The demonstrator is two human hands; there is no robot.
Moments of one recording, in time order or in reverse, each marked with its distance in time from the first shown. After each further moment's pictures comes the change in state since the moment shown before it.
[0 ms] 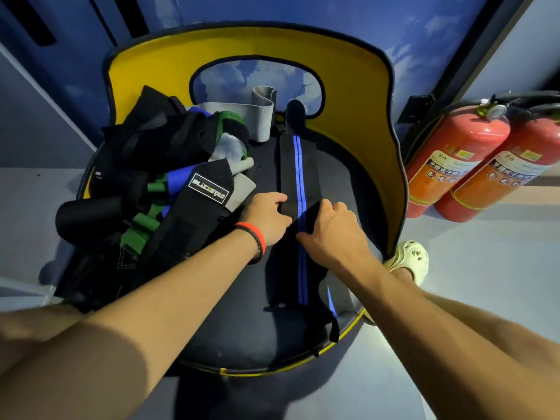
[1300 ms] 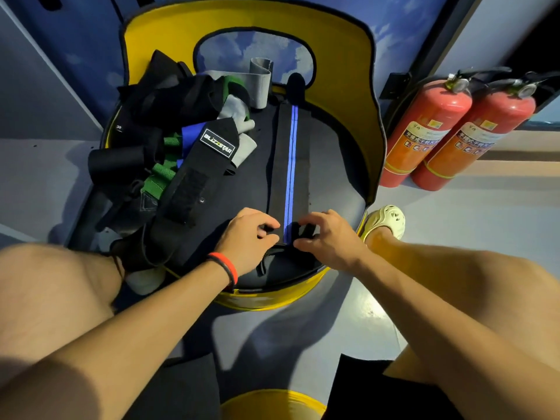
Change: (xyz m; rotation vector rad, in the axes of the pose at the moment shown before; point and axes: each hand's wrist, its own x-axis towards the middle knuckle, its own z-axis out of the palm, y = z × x) left_hand -0.146 -0.068 -0.009 0.063 -0.033 0.232; right_hand -0.109 0.026 0.024 0.197 -0.116 -0.189
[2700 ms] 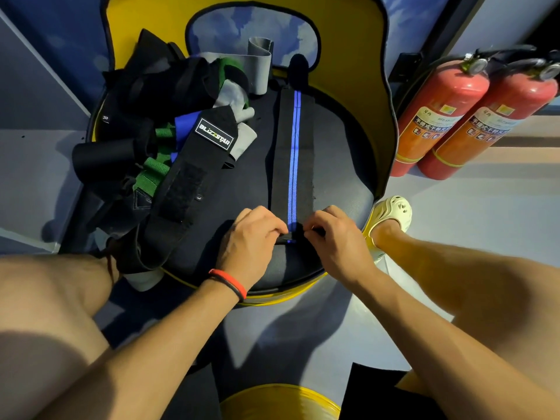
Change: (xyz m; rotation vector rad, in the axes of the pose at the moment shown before) left_hand 0.002 -0.017 0.023 0.178 0.214 0.274; right_hand 0.001 0.016 0.027 -0.055 0.282 -0.115
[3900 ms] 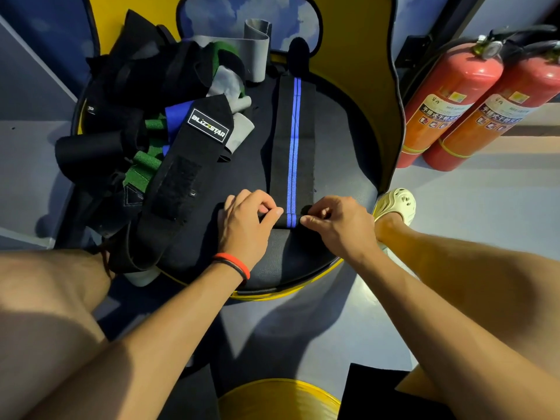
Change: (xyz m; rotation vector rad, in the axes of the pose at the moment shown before) left_hand 0.025 -0.007 0.011 -0.073 0.063 -0.270; right_hand 0.026 0.002 -0.010 0.038 -0.034 0.274
